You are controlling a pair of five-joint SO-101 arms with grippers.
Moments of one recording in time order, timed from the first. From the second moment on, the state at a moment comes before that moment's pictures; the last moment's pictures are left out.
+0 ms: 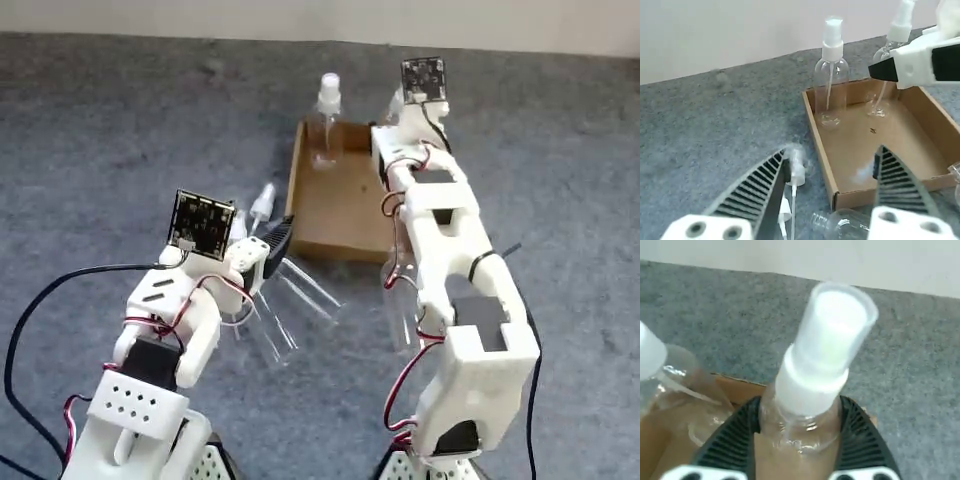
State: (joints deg) left arm 10.9 -69.9 72.5 25.4 2.4; right arm -10.0 17.8 8.7 11.9 3.7
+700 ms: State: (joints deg) left arm 10.9 -69.9 72.5 25.3 2.4; right arm -12.7 17.8 6.3 17.8 3.6
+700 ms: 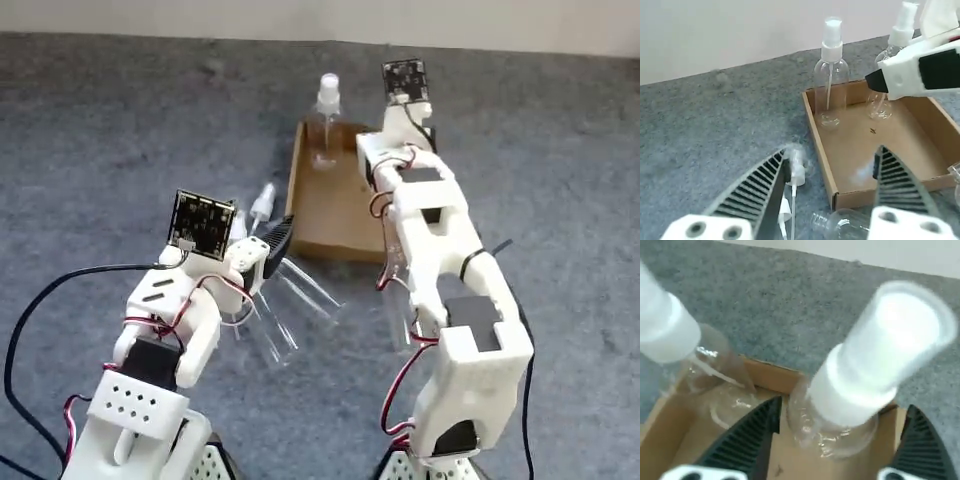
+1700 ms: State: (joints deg) left arm 10.9 -69.9 72.5 25.3 2.4; right arm -11.9 17.7 -56.9 99.8 11.1
